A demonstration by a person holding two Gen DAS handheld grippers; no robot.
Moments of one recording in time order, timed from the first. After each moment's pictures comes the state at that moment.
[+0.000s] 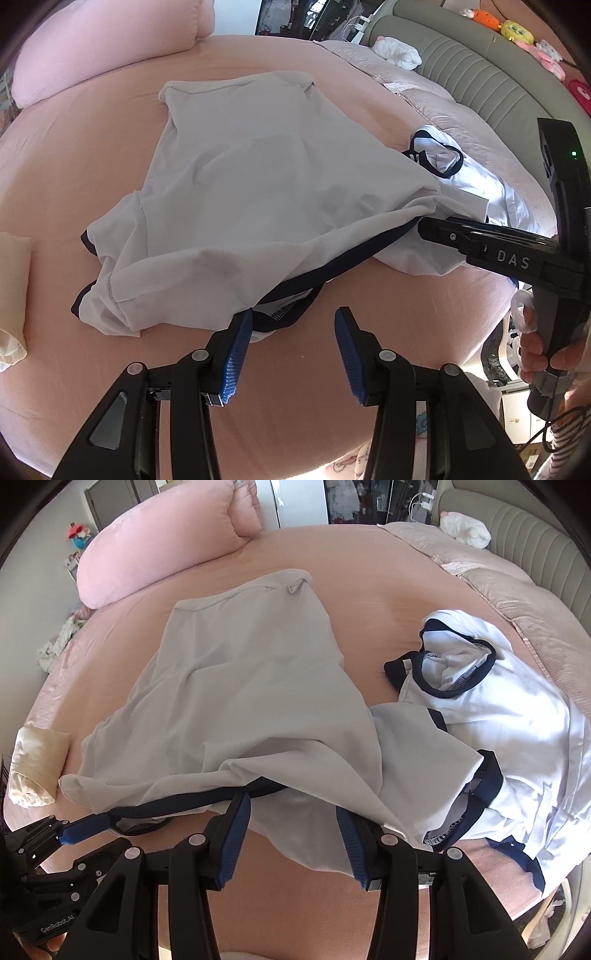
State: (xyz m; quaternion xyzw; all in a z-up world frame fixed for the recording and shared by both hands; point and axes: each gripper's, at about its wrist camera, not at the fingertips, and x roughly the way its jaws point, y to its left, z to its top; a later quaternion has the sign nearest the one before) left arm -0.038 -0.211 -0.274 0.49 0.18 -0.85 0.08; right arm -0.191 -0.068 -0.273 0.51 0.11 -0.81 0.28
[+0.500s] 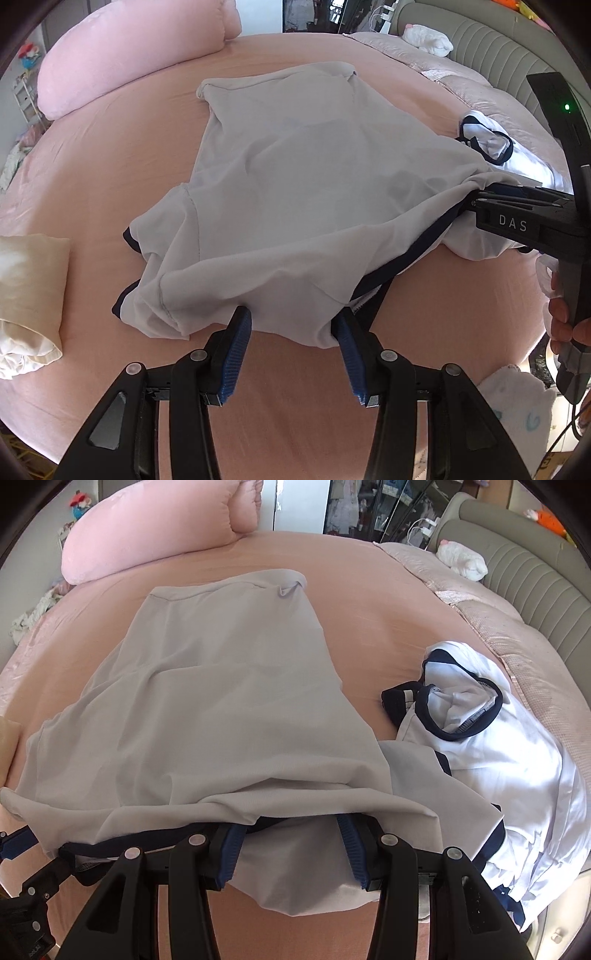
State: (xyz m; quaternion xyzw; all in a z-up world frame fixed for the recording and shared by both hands) left arm -0.046 -0.222 -0.292 0.51 0.10 -0.84 0.16; right arm -0.206 -0.102 -0.290 0.46 0.19 -0.83 0.23
